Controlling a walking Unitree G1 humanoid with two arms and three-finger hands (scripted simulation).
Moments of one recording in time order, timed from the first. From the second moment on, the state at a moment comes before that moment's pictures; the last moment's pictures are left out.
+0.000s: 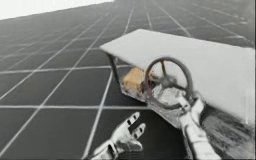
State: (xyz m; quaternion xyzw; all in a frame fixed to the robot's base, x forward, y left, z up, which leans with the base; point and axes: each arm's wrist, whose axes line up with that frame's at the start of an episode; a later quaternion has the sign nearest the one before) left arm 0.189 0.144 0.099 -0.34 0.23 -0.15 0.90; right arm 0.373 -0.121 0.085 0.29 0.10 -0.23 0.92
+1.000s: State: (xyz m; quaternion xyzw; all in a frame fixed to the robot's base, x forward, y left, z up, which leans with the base) left arm 0.186 0.149 0.094 -0.35 0.23 -0.15 0.90; right arm 0.373 -0.108 0.088 0.28 0.11 -0.21 0.93
